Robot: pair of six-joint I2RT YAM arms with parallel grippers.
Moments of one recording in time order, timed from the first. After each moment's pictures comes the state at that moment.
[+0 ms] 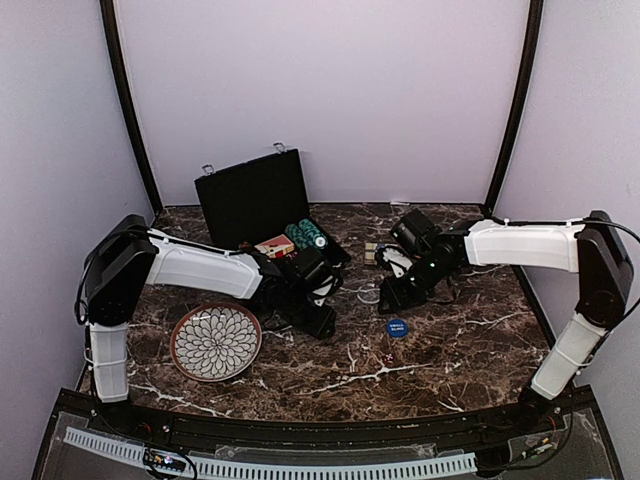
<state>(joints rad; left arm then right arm) -0.96 2.02 1.34 -0.42 0.06 -0.37 0.71 1.66 1.13 -0.66 -0.18 0.28</state>
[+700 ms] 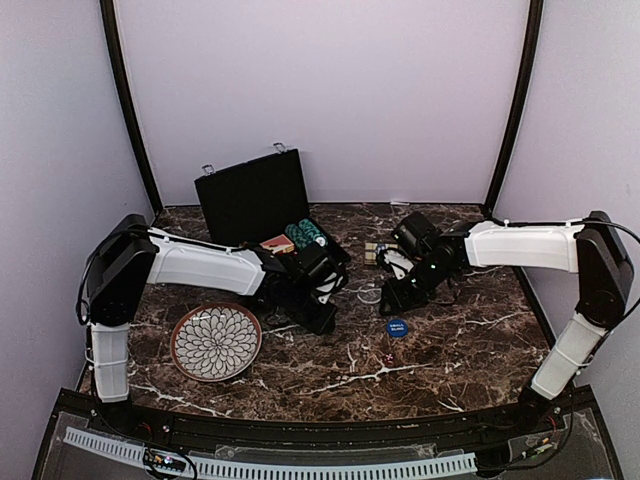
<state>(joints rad) -0.97 2.03 1.39 -0.45 0.08 -0.35 0.70 1.66 1.12 -0.66 -0.18 0.28</state>
